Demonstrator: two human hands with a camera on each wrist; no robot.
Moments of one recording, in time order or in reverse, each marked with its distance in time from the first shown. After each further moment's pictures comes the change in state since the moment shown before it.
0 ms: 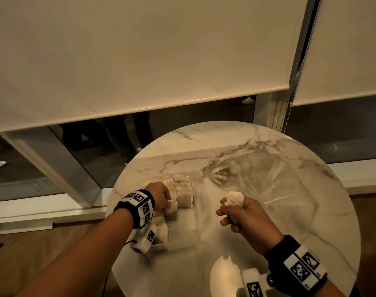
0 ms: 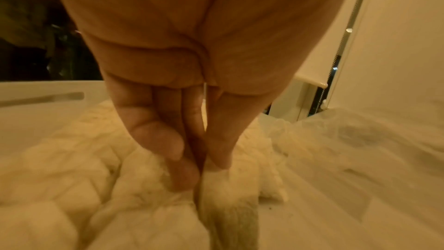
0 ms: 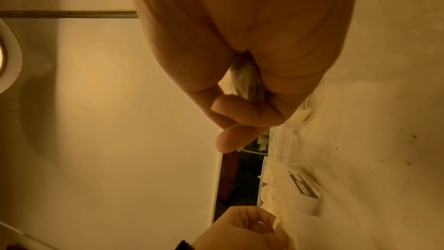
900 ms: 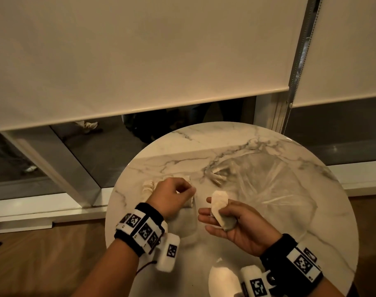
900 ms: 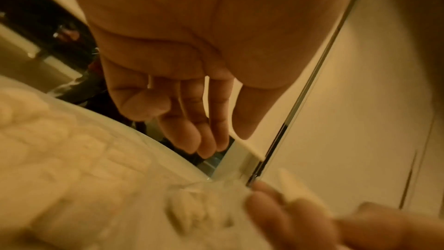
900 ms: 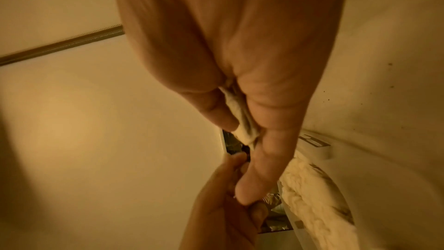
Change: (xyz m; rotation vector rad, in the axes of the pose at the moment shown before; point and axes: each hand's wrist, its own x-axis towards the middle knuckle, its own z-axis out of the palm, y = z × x) left_hand -0.068 0.044 0.003 -0.476 0.281 0.350; right_hand -0.008 -0.007 0.013 0.519 -0.296 0.279
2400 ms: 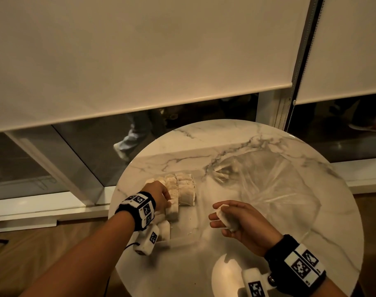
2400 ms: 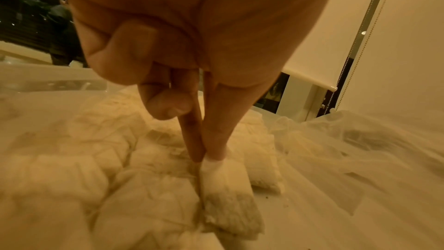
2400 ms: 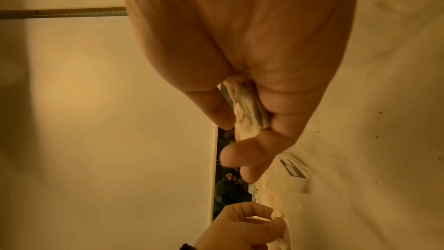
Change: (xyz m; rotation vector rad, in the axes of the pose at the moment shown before) left_hand 0.043 -0.073 -0.012 0.460 -0.193 -0.378; right_hand 0.004 0.006 -0.013 -0.349 0.169 -0.086
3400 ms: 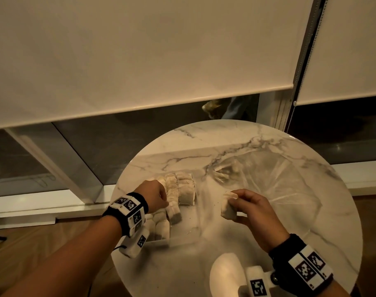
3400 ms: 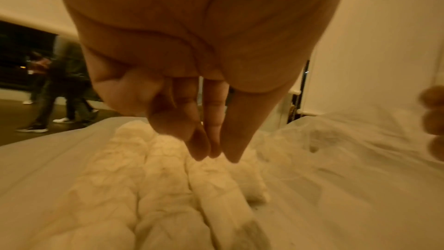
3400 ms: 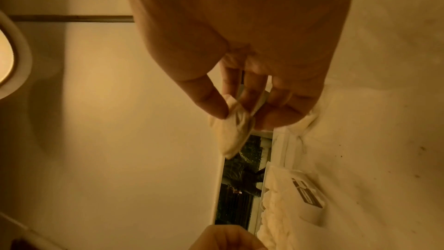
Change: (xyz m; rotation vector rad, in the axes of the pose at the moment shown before) left_hand -0.023 -0.005 -0.019 0.142 0.025 0.154; right_hand 0.002 -0.006 -0.010 -0.144 0.200 -0.284
